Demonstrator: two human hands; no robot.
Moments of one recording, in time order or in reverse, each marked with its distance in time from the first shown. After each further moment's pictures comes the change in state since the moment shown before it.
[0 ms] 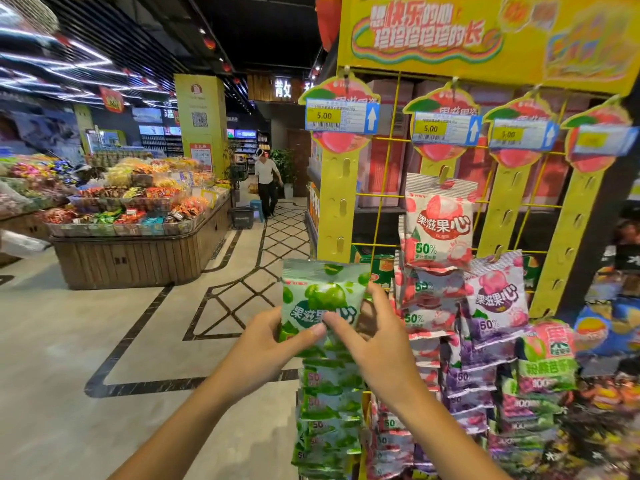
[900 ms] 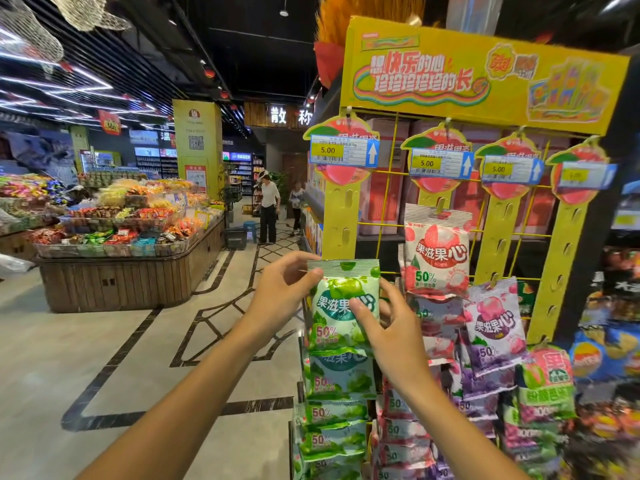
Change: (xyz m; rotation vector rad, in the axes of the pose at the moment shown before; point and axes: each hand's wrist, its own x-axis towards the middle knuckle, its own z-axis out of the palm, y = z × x) left_hand 0.088 0.035 -0.019 0.007 0.236 0.130; right_hand 0.047 0.013 -0.015 0.007 0.160 0.039
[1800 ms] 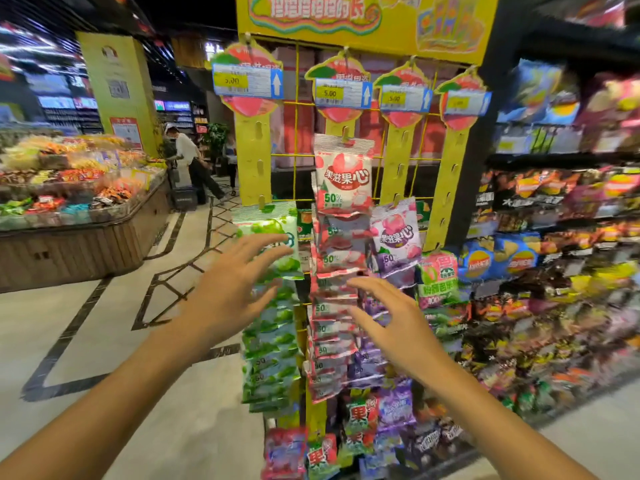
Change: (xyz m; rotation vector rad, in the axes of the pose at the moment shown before) left_hand -0.099 0.010 0.030 0.925 -0.277 0.567; right_hand -0.119 0.009 -0.123 -0.506 -0.184 -0.037
